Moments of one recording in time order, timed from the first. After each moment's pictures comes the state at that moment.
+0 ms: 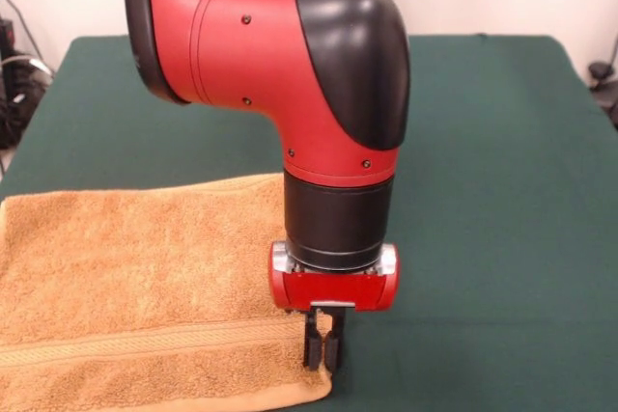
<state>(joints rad) -0.15 -0.10 -0.07 0.94 0.19 0.42 1.45</state>
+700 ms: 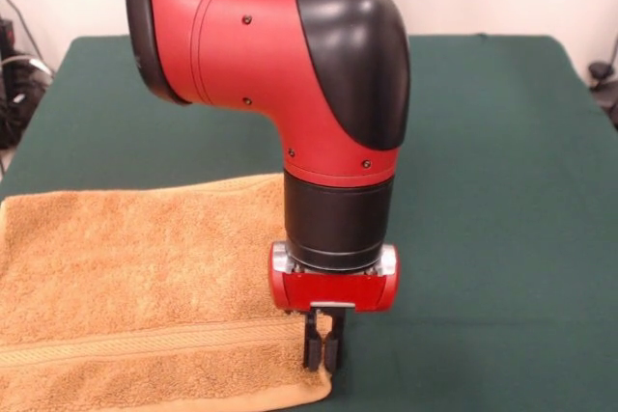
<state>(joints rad) -0.15 -0.10 -0.07 0.95 0.19 0.41 1.45</state>
